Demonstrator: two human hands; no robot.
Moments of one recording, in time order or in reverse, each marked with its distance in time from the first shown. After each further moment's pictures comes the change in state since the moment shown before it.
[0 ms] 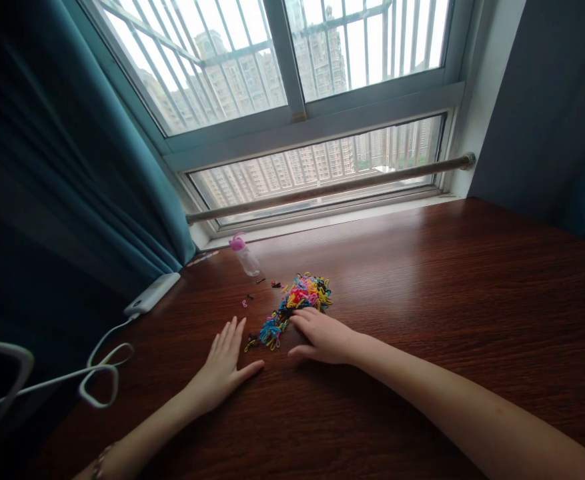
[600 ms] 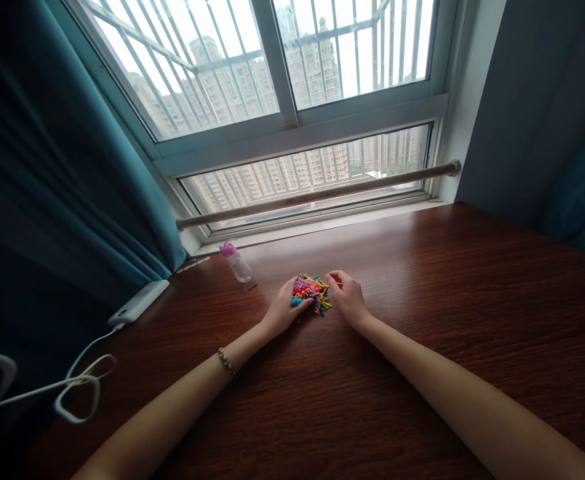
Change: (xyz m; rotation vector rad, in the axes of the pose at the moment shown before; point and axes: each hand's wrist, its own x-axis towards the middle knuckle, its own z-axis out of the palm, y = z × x) left_hand 0.131 0.101 0.028 -0.443 0.161 0.248; right_hand 0.000 0.063 -0.035 0.307 0.825 0.510
